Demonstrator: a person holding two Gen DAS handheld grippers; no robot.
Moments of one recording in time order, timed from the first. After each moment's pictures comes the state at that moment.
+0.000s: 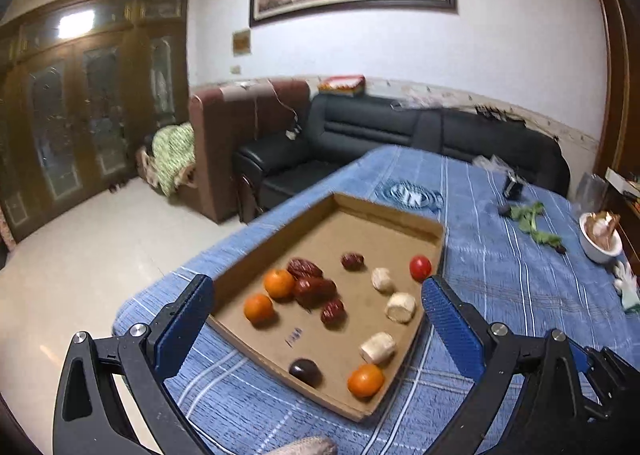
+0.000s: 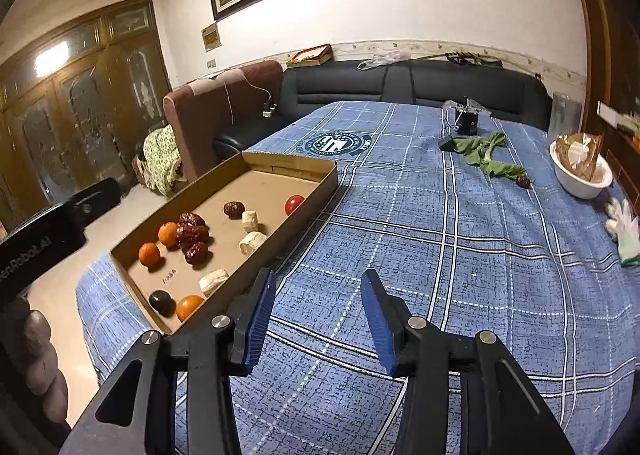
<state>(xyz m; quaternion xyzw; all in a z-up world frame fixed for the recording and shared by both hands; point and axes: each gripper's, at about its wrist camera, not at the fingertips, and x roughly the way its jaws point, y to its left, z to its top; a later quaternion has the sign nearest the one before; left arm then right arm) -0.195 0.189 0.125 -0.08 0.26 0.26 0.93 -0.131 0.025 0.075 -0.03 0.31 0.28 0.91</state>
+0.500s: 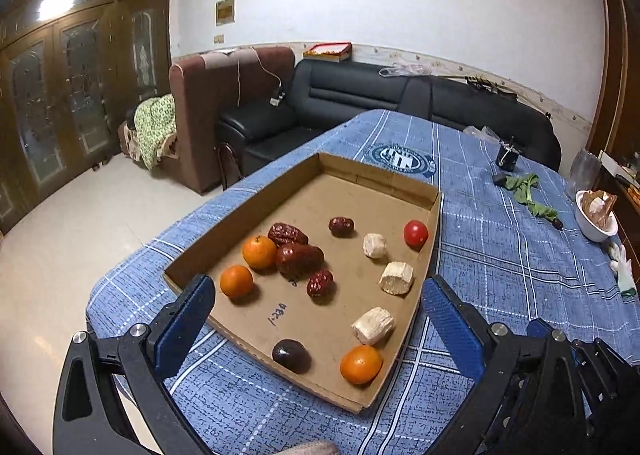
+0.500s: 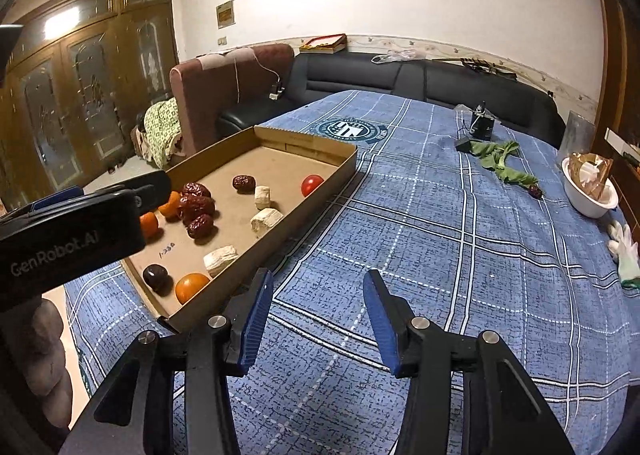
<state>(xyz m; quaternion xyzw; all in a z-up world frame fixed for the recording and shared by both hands) -0.175 0.199 0.094 -0.10 0.31 0.23 0.92 -0.135 0.052 0.061 -0.08 0.32 0.28 0.90</state>
